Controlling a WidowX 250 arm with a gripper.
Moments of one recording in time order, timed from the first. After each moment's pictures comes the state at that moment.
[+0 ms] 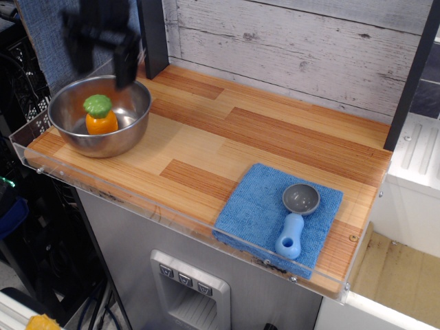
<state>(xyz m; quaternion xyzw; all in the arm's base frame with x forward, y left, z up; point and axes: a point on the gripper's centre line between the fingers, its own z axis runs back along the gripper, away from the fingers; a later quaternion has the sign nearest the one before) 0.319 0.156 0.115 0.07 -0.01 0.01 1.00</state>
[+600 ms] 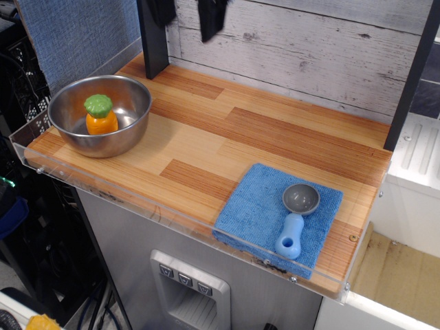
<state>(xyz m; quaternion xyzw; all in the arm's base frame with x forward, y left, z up) 0.348 0.070 0.149 0.01 -0.06 -0.02 1.00</state>
